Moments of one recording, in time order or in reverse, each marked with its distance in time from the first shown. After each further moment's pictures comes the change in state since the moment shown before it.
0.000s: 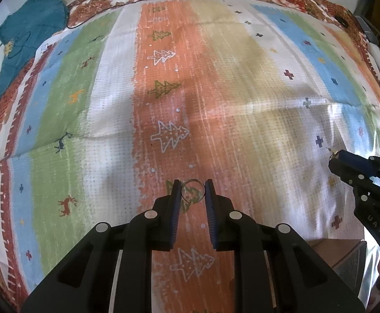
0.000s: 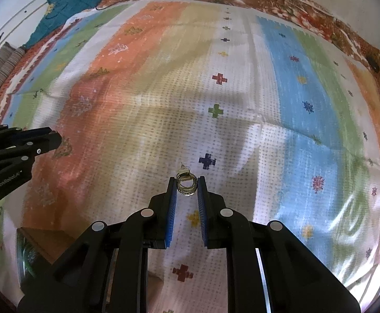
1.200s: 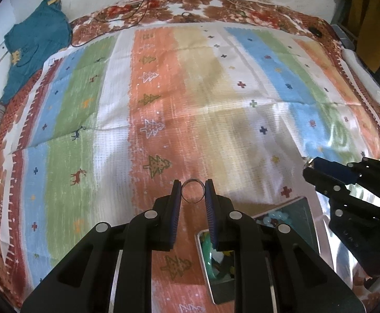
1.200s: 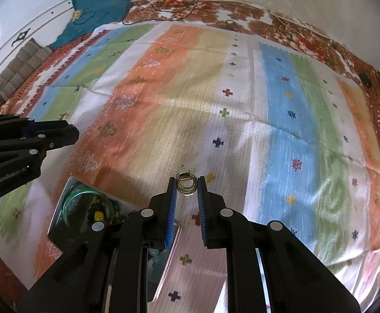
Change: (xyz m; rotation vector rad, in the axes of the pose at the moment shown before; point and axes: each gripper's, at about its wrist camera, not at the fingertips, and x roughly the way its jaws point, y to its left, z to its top) left arm -0.089 -0.032 -0.048 0.019 -0.105 -0.057; right arm -0.080 0.019 -0.046 -0.069 -0.104 0.023
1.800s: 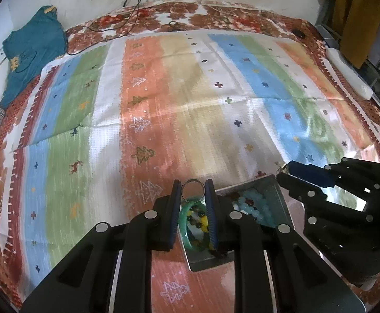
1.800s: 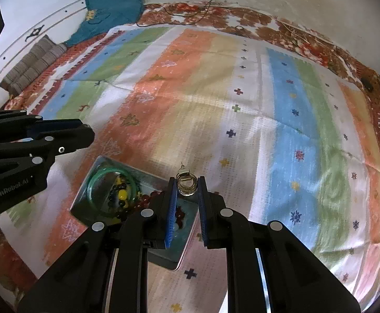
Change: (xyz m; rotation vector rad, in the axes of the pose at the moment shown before) left arm -0.037 -0.021 -0.029 0.026 -0.042 -0.041; right arm -0.031 0.017 -0.025 -0.026 -0.024 0.038
